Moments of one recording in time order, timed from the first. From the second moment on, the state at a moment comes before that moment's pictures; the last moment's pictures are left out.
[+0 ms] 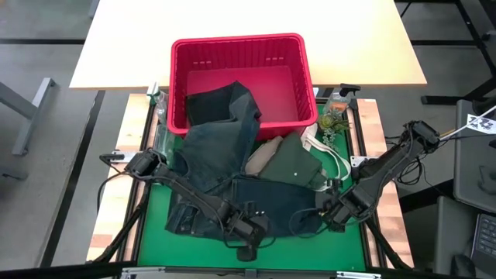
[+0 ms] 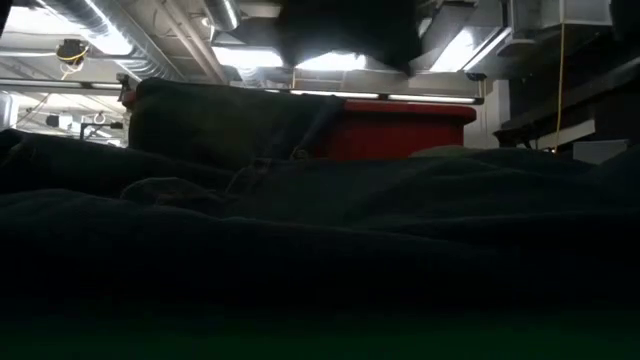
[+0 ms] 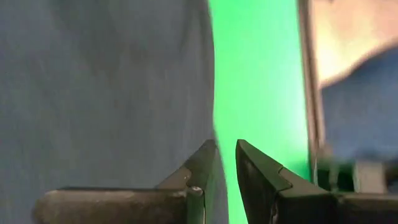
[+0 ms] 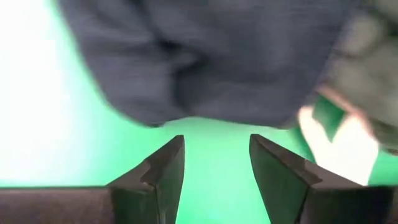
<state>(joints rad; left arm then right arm) -0.49 2.13 1.77 -0.64 -0.15 -0.52 0.70 1.34 0.91 -1.00 0.09 0.82</state>
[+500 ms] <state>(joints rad) -0.30 2.20 1.78 0.09 -0.13 -0.21 1.01 1.37 0.91 -0.80 0.39 0.92</state>
